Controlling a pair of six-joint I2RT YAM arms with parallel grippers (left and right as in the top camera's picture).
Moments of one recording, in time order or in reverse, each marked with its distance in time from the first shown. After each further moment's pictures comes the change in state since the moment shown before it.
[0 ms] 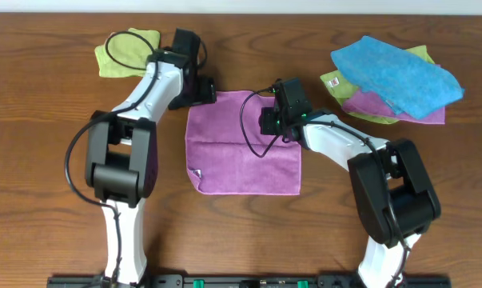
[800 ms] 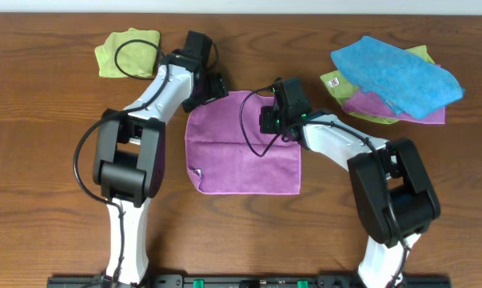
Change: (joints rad) left arm -0.048 0.008 0.001 0.108 0.029 -0.266; right arm 0.000 0.001 0.000 0.021 0.003 -0.003
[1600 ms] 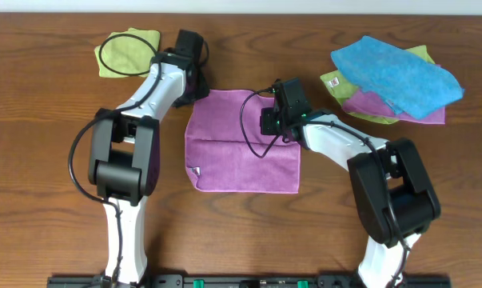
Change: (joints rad) left arm 0.044 0.000 0.000 -0.026 -0.184 0.035; right arm 0.000 0.000 0.000 -0.021 0.000 -0.013
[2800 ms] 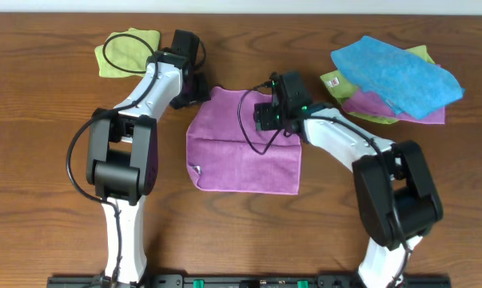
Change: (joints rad) left arm 0.014 0.000 0.000 -0.025 0.128 0.144; right arm -0.001 -0.028 0.093 -0.113 0.002 -0.118
